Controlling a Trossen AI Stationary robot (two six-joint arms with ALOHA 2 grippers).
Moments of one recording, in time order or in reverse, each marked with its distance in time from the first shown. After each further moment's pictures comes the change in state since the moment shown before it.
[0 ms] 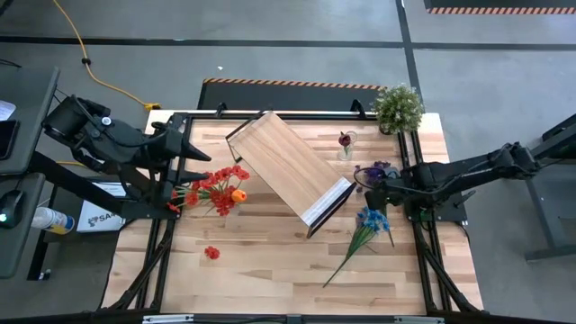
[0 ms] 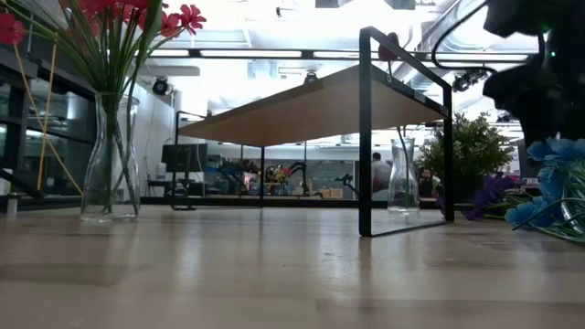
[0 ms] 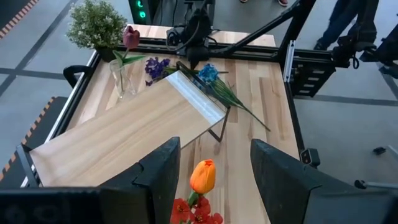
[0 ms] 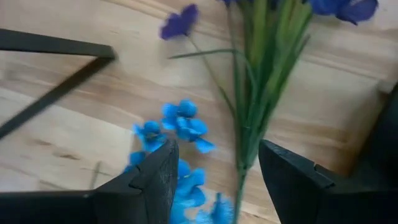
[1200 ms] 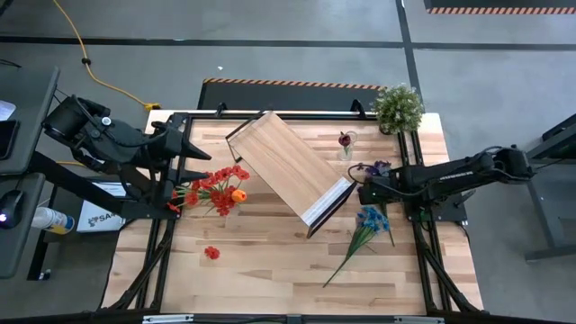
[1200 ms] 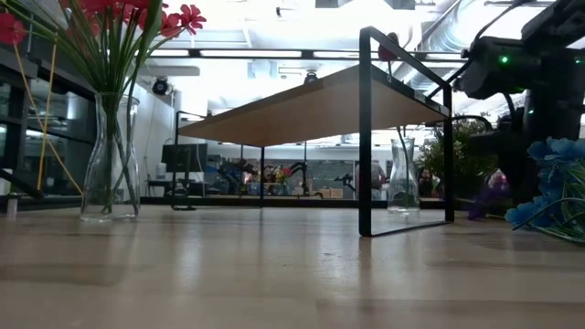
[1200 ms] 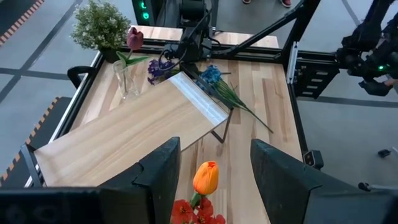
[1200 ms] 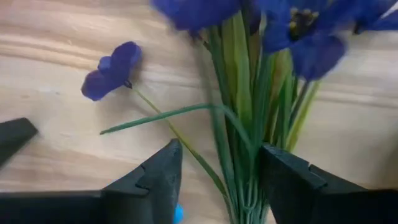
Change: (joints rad) left arm 0.000 0.001 0.000 0.000 -0.014 -0.001; right arm -0.165 0.171 -0.173 0.272 0.022 -0.006
